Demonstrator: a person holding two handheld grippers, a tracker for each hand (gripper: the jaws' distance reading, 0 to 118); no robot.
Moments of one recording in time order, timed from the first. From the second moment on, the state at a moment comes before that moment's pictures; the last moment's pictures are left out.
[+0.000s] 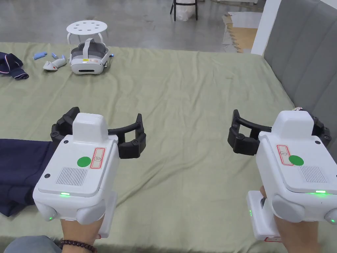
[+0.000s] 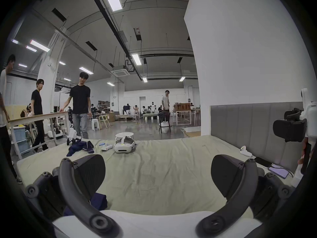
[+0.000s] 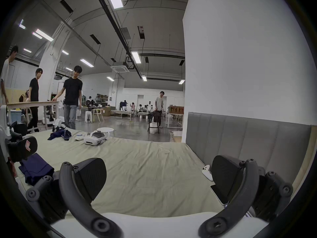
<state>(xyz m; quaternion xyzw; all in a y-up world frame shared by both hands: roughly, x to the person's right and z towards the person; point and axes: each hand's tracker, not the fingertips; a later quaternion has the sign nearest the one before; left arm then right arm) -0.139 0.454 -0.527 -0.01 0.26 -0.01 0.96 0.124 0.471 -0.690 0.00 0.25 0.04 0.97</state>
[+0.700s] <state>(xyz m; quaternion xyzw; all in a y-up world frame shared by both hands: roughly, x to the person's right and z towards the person) -0.141 0.452 -0.531 -0.02 0.26 -0.02 0.97 0.118 0.467 -0.690 -0.01 0.26 0.04 0.97</state>
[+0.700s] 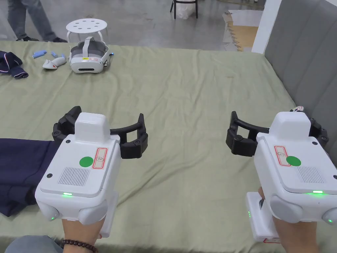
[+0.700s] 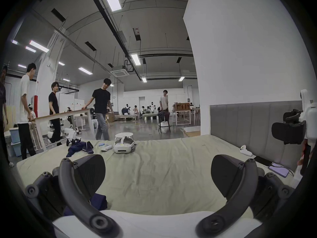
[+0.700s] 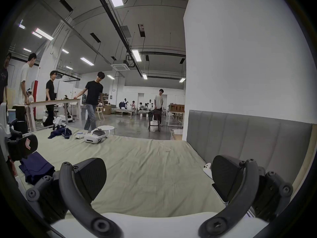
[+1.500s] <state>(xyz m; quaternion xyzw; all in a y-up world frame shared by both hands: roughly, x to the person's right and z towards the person) -0.142 0.455 -0.533 -0.01 0.26 -0.02 0.97 0.115 0.471 -0.691 -0.01 0.25 0.05 0.97</state>
